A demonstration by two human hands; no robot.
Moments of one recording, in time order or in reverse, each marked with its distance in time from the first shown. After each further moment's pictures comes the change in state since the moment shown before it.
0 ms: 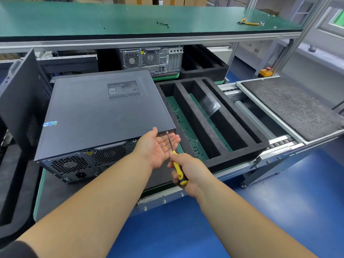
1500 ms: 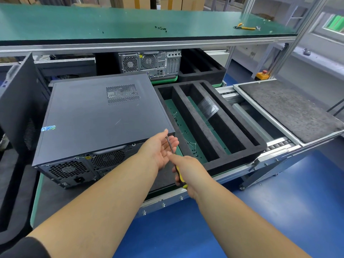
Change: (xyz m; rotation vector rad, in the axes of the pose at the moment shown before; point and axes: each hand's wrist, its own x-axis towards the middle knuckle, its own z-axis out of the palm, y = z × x) left_hand 0.013 -0.003 0.010 0.091 0.112 0.008; right_hand -0.005 -0.011 0.010 -0.264 0.142 -0.007
